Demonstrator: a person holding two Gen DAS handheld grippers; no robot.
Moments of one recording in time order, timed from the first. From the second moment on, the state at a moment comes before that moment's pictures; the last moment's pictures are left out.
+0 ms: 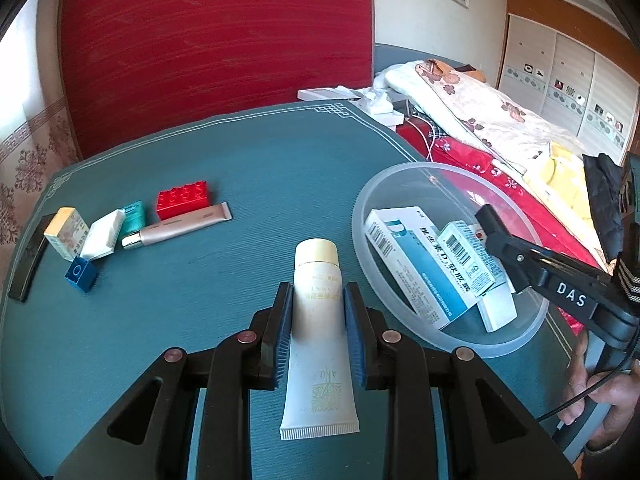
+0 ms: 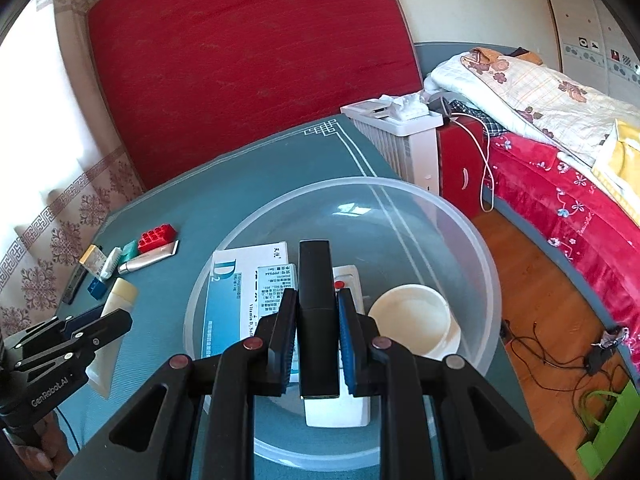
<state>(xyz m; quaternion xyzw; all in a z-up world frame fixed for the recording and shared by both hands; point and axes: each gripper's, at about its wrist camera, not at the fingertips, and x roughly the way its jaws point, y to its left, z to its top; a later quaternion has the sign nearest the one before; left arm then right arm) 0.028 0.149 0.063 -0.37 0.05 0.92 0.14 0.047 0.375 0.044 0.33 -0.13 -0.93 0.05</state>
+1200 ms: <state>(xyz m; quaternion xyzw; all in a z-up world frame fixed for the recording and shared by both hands) 0.023 0.174 0.068 -0.37 0.05 0.91 0.16 0.046 0.384 0.053 0.33 -0.16 -0.93 0.06</state>
